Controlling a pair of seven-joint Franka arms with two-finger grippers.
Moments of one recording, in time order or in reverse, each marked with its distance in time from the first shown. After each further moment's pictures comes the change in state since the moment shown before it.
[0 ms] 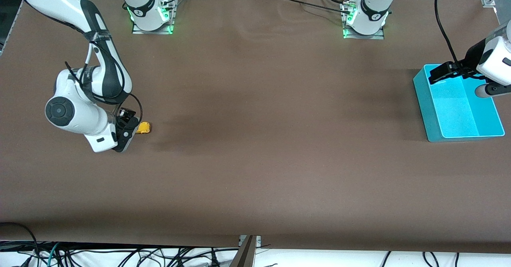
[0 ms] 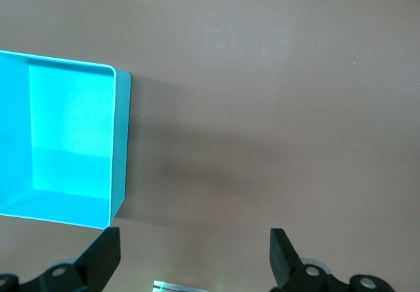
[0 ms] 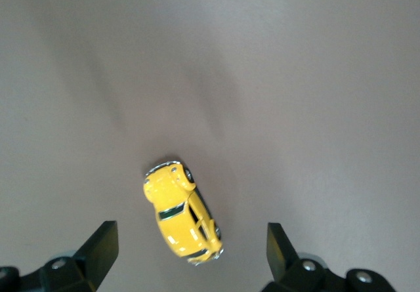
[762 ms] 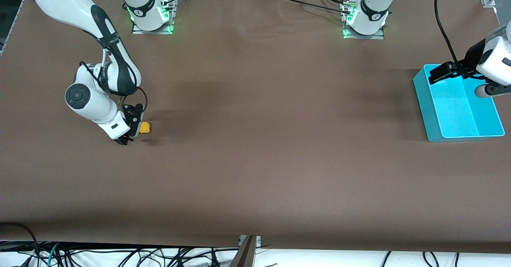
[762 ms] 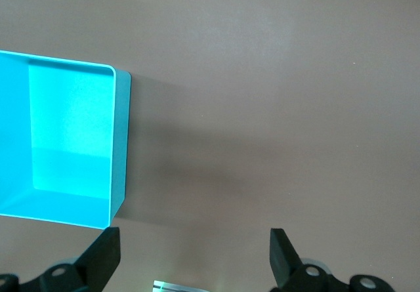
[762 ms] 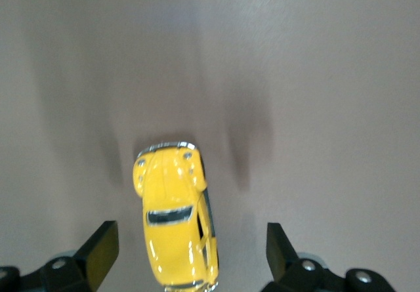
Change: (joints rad) left arm 0.000 0.000 -0.001 0.000 0.000 0.000 0.000; right arm -0.007 -0.025 -0.029 -0.274 0.000 0.355 -0.294
